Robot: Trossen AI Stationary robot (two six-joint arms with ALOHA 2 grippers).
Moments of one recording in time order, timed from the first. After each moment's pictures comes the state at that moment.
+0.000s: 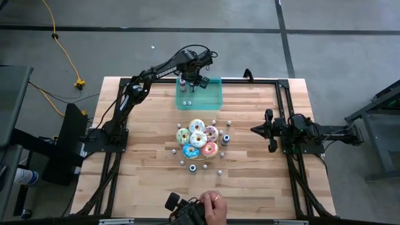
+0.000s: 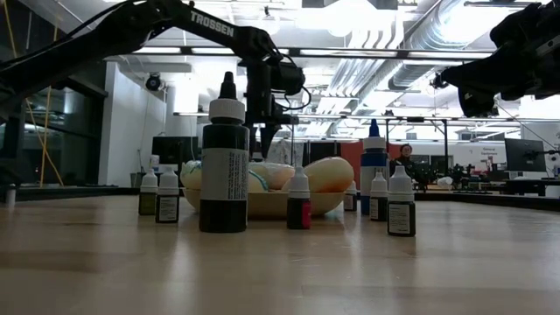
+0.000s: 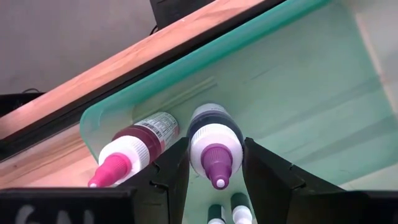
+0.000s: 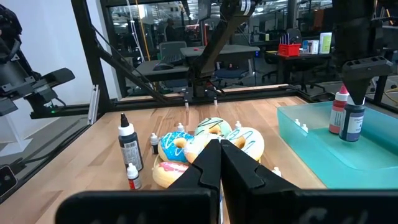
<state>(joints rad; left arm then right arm) 0.59 2.34 2.33 -1.34 -0.20 -0.50 -0.02 0.02 0.01 0.03 0.00 0.10</state>
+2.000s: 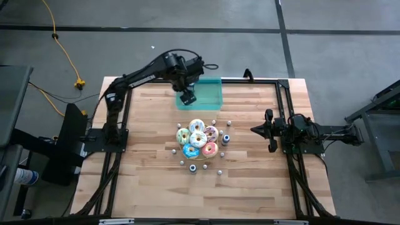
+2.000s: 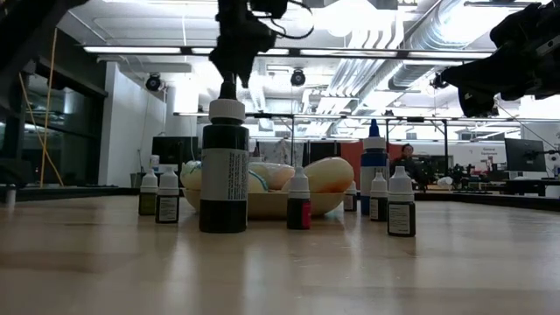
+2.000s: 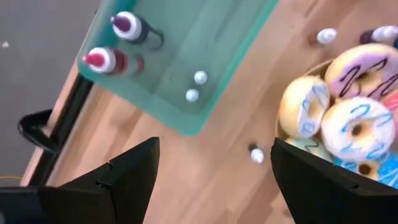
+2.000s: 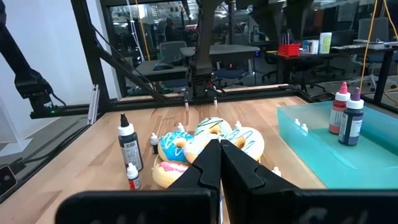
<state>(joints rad) 0.38 1.94 2.16 -1.55 -0.14 -0.14 -0.02 0.02 0.01 0.03 0.00 0.10</state>
